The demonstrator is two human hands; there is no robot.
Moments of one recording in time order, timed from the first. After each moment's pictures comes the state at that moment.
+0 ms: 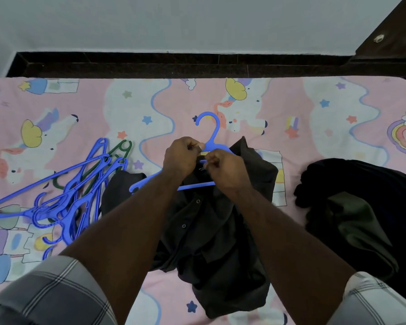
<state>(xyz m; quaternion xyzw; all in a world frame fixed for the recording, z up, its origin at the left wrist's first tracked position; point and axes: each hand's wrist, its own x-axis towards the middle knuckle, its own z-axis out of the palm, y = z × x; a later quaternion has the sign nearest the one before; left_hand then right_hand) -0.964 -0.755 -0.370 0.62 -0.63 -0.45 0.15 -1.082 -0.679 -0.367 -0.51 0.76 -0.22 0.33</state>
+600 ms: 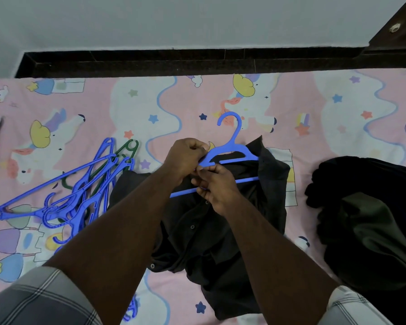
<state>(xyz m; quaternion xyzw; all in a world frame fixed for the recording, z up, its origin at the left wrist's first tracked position) -0.950 -0.759 -0.360 0.59 -0.60 -0.53 0.15 -1.034 -0.669 -0.384 -0.04 0.60 -0.46 0.65</state>
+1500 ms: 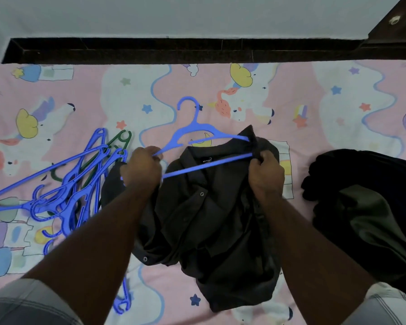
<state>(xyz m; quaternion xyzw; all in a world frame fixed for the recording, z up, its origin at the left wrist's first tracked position) -0.873 -0.747 -0.402 0.71 -0.64 -0.28 0.04 -1.130 -0.639 -0.402 -0.28 0.89 -0.23 0.26</state>
